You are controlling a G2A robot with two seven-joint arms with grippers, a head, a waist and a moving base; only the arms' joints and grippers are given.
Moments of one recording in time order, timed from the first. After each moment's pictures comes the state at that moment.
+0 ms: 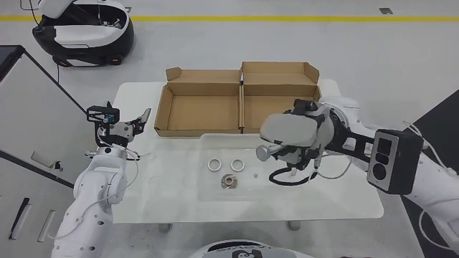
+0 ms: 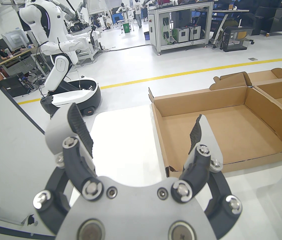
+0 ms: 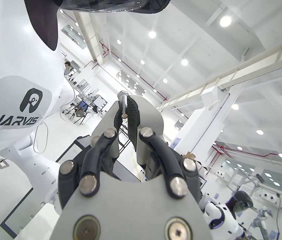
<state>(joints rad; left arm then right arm) 1.73 -1.15 -1.60 -1.80 1.33 0.00 0.00 -0.77 -0.81 0.64 -2.01 -1.10 -0.47 -1.06</state>
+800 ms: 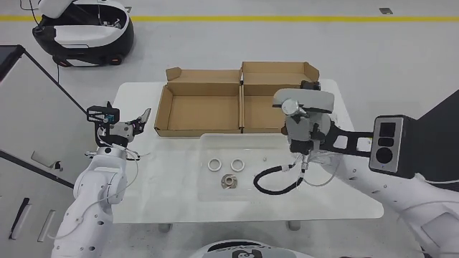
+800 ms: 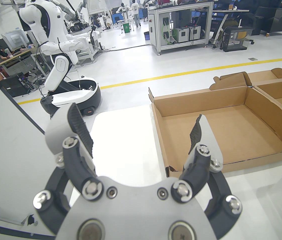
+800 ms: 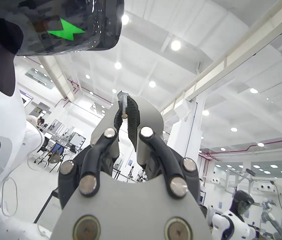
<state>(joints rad) 1.73 -1.15 -1.60 -1.80 1.33 0.00 0.00 -0.84 -0.95 0.66 -2.00 -0.96 -0.36 -1.04</state>
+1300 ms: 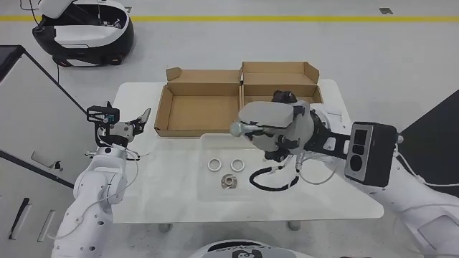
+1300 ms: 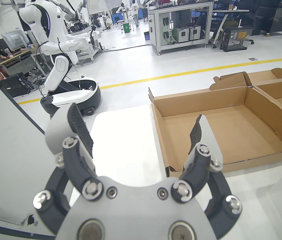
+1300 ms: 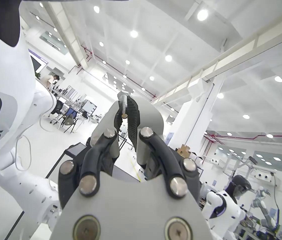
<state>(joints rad) 1.73 -1.15 -1.60 -1.80 1.33 0.00 0.00 -0.90 -0.97 0.74 -2.01 -1.06 -0.46 -0.90</state>
